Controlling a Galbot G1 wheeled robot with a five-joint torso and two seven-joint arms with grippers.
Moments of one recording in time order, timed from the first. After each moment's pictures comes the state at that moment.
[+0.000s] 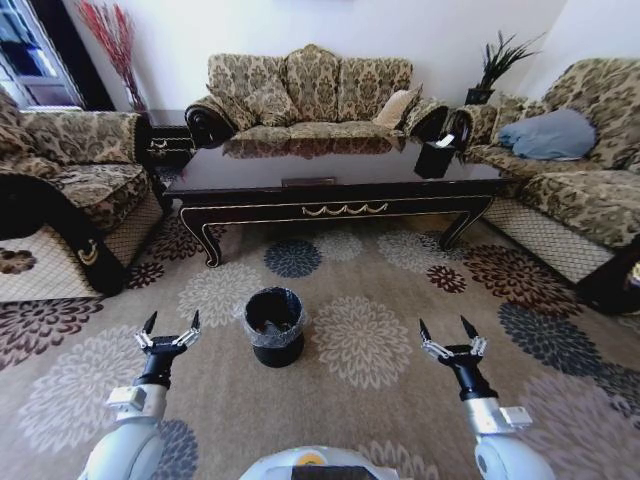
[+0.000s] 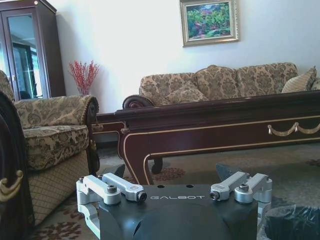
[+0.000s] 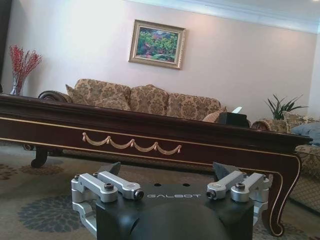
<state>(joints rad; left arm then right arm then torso) 1.76 -1.06 -0.71 -2.12 -0.41 -0.20 -0.25 -1.76 1.31 0.82 2.04 0.28 0.36 -0.15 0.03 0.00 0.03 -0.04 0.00</state>
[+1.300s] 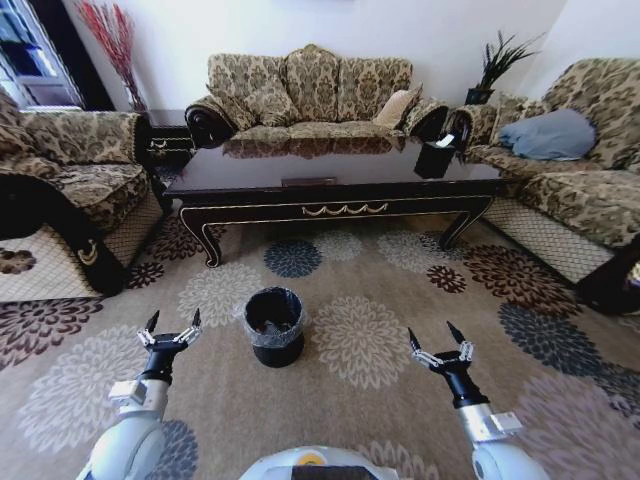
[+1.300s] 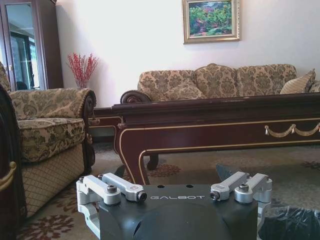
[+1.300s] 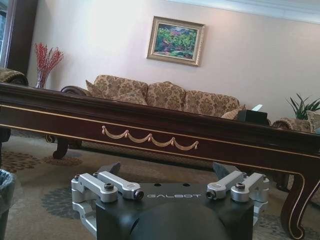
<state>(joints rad) 1.74 -1.06 -0.69 -2.12 -0.44 -0.18 -0.25 -1.77 1.31 0.82 2.01 0.26 0.38 -0.22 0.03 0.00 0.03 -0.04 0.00</state>
